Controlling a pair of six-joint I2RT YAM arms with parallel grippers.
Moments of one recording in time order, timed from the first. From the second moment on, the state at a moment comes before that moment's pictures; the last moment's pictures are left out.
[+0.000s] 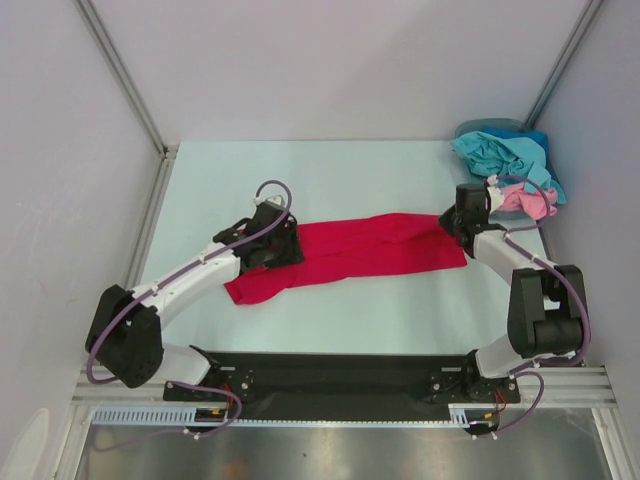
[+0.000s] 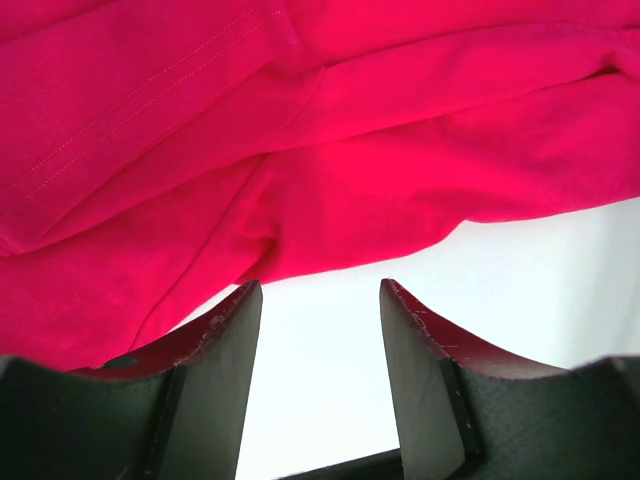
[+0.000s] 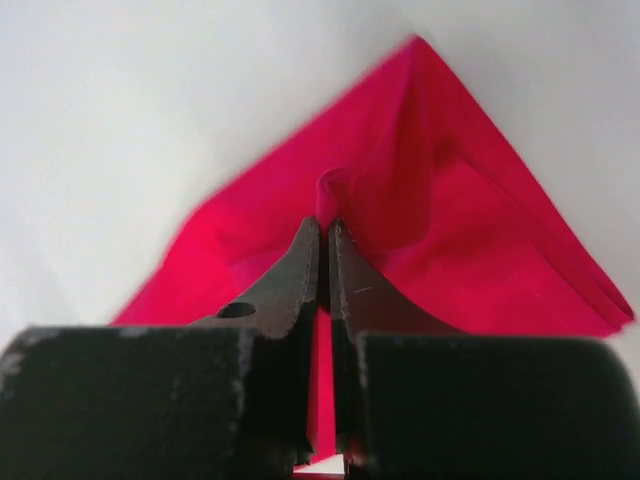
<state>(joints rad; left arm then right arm) -0.59 1.38 0.96 -0.50 -0.09 -0.68 0.08 1.53 0.90 -0.03 0.21 0.80</state>
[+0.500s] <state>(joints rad) -0.59 1.36 0.96 -0.50 -0.10 -0.68 0.09 1.53 0.80 -0.01 0.27 0.81</state>
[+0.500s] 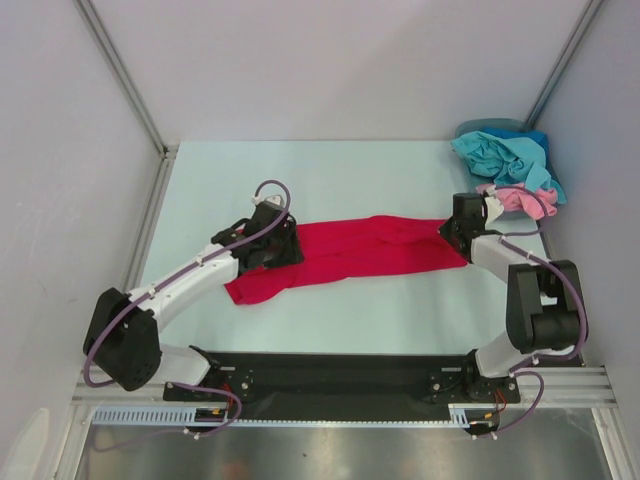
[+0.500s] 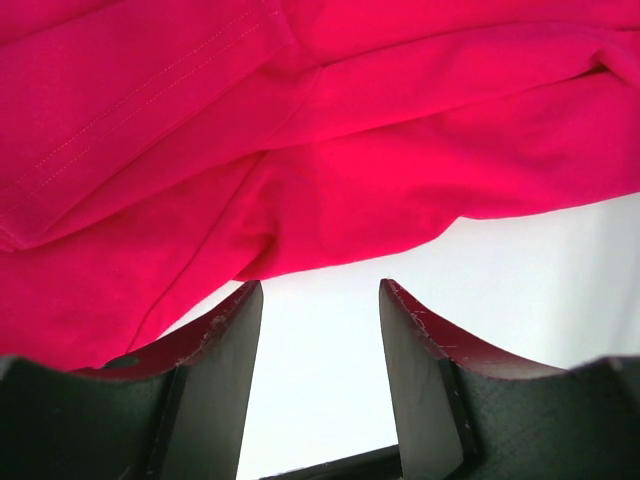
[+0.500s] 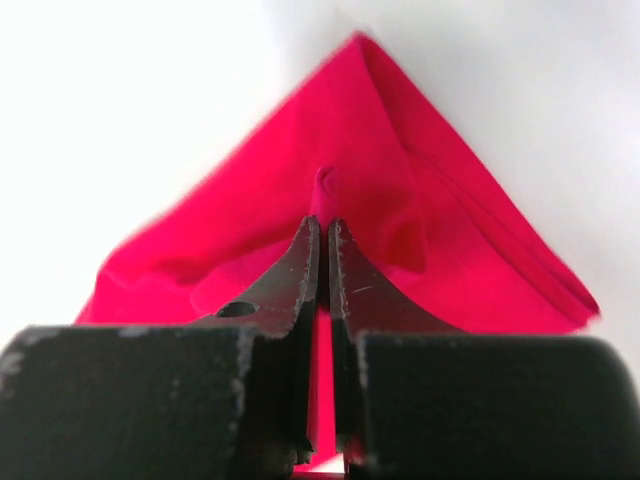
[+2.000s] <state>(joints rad) -0.62 1.37 1.00 -0.54 -0.10 -0.68 0.02 1.88 1.15 0.42 -0.06 0.63</state>
